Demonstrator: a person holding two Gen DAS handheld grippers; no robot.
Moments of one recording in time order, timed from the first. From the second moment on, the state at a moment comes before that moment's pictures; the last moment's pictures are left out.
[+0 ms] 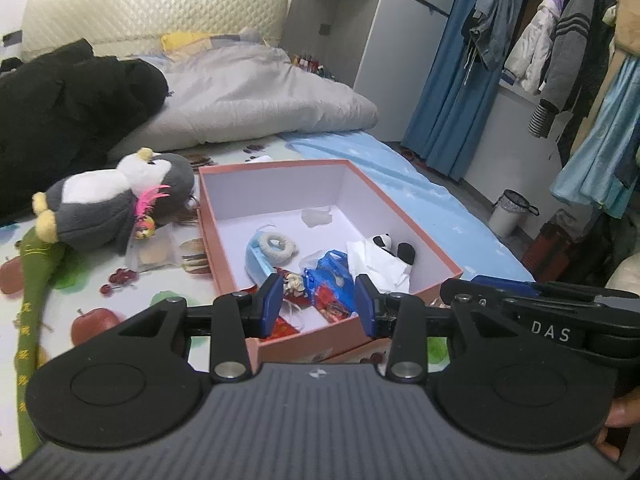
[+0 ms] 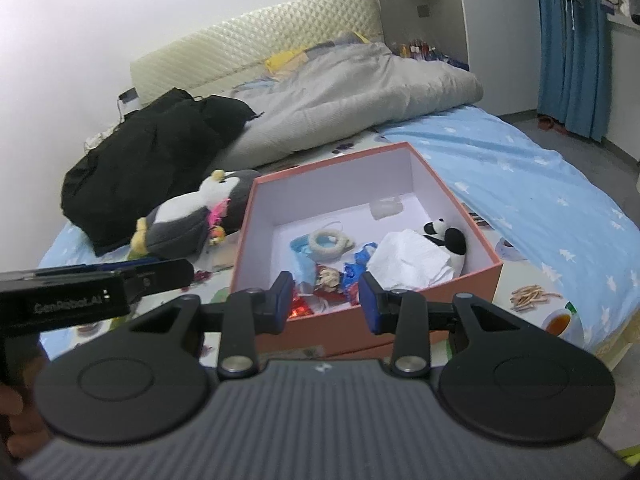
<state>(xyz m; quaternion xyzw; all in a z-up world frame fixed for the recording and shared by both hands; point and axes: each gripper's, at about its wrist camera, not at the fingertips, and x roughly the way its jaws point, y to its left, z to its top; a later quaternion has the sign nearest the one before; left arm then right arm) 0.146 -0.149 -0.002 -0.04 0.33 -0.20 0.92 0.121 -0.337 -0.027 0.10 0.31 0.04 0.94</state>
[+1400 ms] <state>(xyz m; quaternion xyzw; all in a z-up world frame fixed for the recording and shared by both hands) 0.049 0.000 -0.038 -0.12 0.37 -0.02 0.92 0.085 -0.214 -0.063 0.07 0.33 0.19 0.92</state>
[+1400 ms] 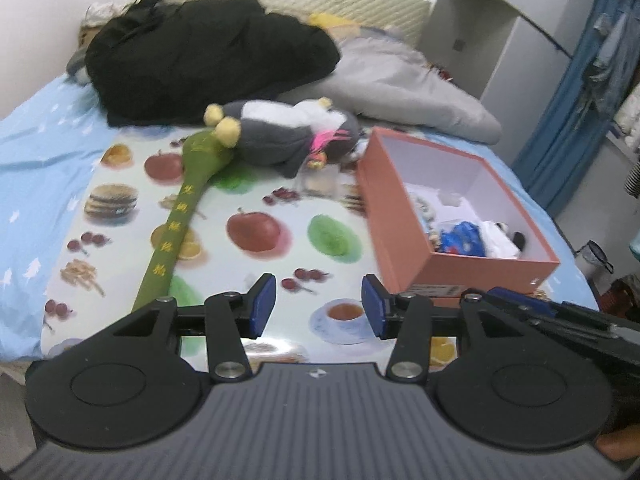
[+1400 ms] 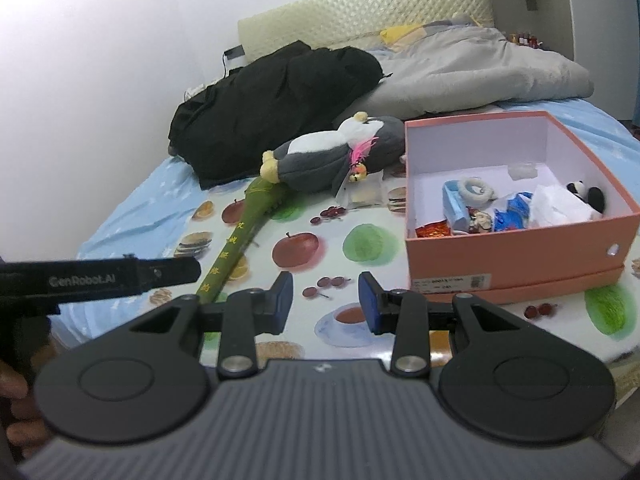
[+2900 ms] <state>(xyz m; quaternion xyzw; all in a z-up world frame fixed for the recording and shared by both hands) 0.350 0.076 -0.164 -0.18 0.40 -0.06 0.90 0.344 -0.128 -0.165 0.02 0.39 0.16 0.91</state>
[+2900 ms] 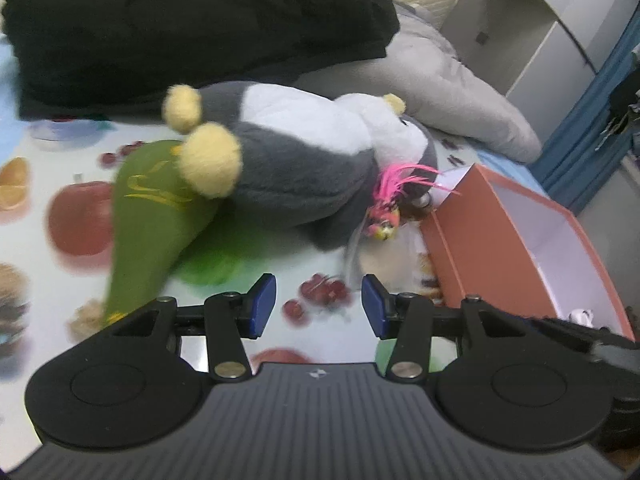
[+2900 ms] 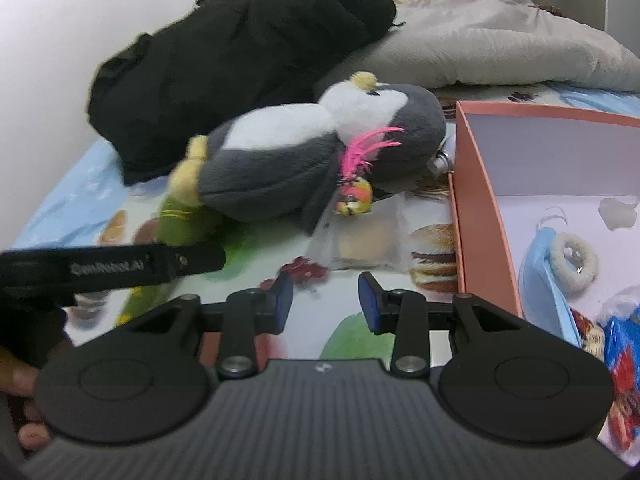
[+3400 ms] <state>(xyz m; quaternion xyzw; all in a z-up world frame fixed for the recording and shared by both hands) 0.416 0.086 -0.219 -0.23 0.40 -0.11 0.88 0.407 -0.124 -0.188 0.04 0.40 0.11 0.91</state>
